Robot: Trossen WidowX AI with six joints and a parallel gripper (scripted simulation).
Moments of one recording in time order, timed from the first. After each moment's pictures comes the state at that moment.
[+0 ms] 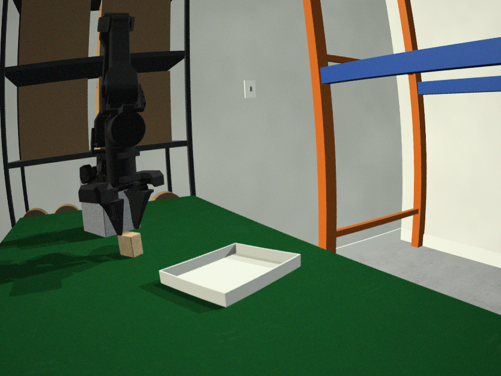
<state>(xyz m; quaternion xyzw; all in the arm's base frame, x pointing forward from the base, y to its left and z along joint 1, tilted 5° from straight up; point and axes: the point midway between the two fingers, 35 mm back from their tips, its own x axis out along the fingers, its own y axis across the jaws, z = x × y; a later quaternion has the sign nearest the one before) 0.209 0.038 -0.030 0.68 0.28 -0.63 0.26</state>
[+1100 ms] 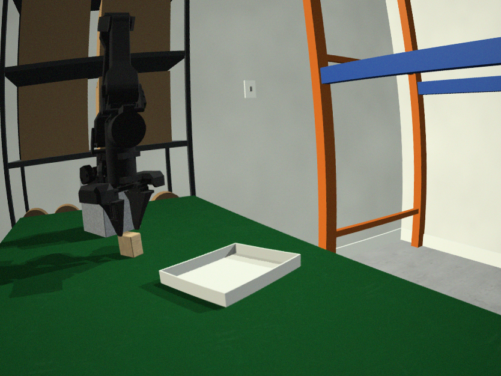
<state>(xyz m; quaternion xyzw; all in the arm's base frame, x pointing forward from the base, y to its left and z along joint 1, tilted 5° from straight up) 0.213 0.039 -0.030 0.68 0.28 -0.63 0.26</state>
